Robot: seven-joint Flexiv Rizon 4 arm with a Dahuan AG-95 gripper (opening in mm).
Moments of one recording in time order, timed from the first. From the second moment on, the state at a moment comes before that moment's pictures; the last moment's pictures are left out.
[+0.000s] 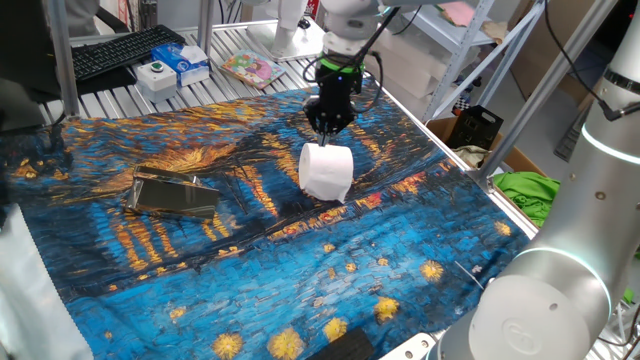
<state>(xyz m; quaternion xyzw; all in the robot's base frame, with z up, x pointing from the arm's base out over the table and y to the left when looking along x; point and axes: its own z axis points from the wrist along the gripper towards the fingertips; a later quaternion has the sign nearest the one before) 0.539 -0.103 0.152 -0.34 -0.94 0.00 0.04</state>
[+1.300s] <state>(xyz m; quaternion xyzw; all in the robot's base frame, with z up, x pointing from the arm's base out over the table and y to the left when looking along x) 0.576 -0.135 0.145 -0.66 -0.75 -0.04 0.02</state>
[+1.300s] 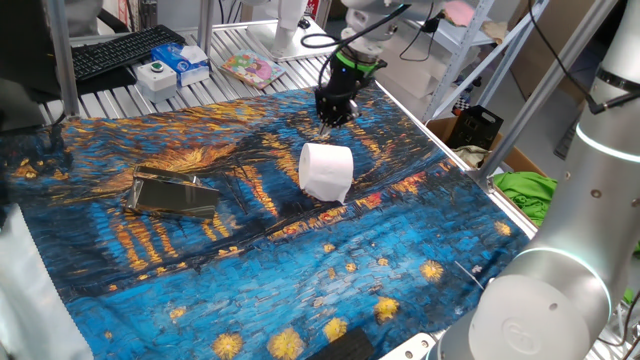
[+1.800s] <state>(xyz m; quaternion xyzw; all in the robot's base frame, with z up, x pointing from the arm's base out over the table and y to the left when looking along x) 0.589 -0.148 0.139 -0.69 -0.72 0.00 0.03</state>
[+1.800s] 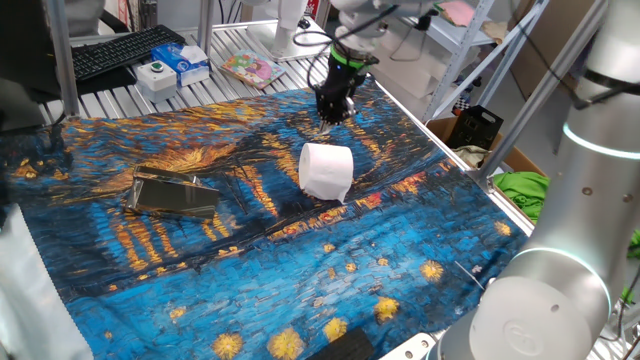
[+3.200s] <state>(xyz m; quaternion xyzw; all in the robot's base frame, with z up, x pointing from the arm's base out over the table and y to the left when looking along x) 0.584 -0.165 0.137 -0.68 -0.73 0.03 0.03</state>
